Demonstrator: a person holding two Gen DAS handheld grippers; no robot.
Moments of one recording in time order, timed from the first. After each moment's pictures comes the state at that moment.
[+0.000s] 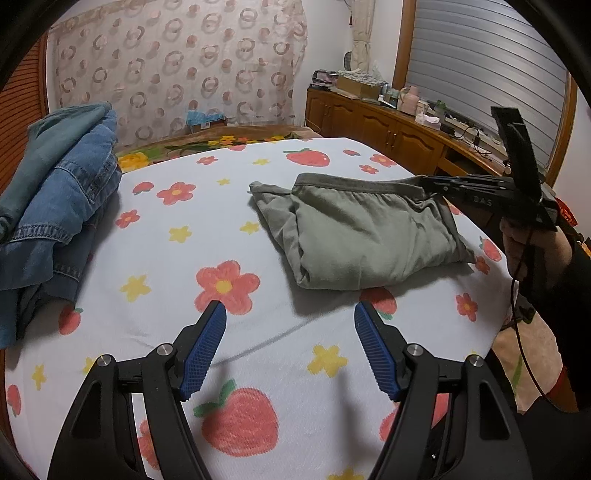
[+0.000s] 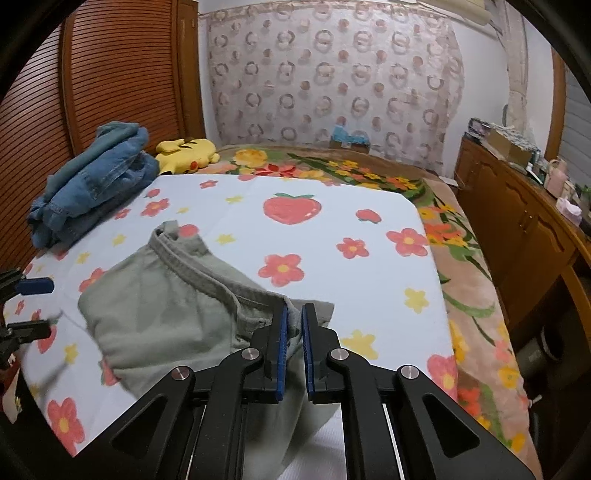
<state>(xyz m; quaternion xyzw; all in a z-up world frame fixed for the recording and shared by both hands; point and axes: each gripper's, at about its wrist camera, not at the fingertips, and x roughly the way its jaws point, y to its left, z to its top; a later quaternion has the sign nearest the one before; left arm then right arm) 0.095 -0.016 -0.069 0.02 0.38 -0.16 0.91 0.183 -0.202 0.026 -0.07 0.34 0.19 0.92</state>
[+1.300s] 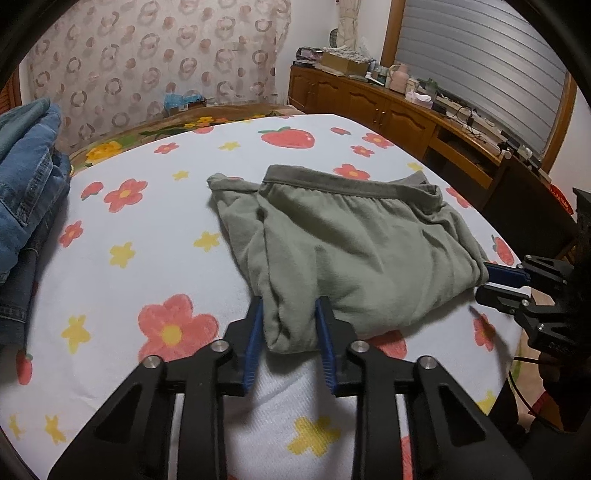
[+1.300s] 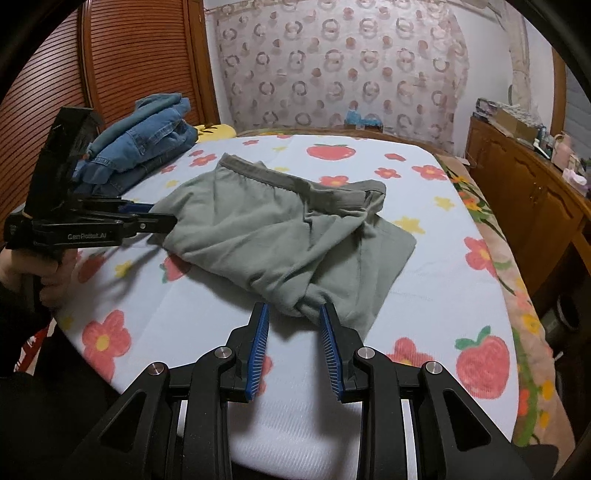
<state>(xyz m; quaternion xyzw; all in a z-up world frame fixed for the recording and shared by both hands) 0.152 -0.053 -0.088 0.03 0.42 -0.20 0.89 0.100 -0.225 0.005 -0.04 0.36 0.22 0.90</state>
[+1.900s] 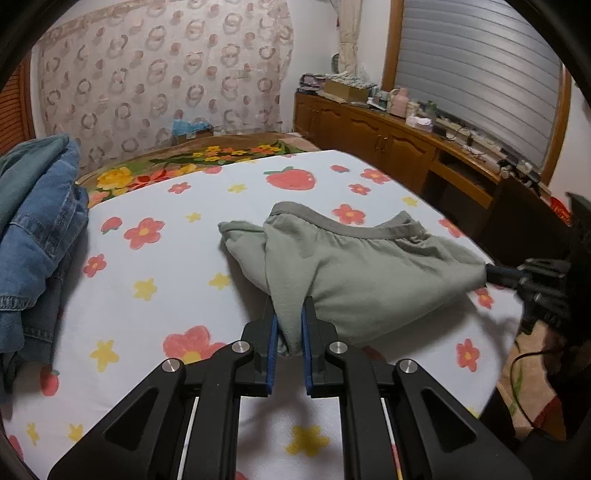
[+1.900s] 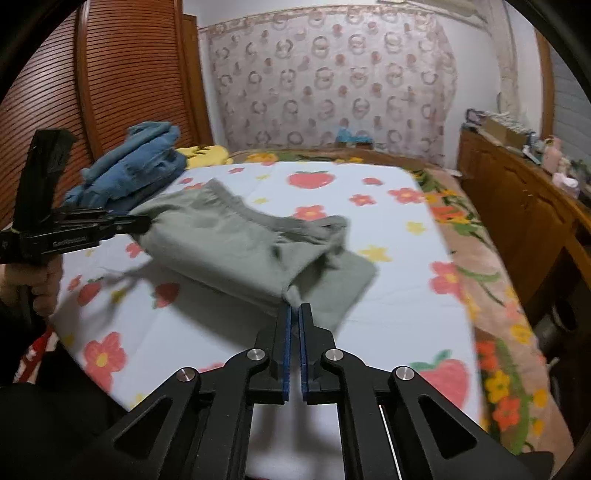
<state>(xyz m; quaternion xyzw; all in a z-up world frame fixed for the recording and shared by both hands) 0.145 -0.048 -0.061 0.03 0.37 -0.17 0.91 0.089 -0.246 0.016 -0.04 0.33 0.18 0.93</state>
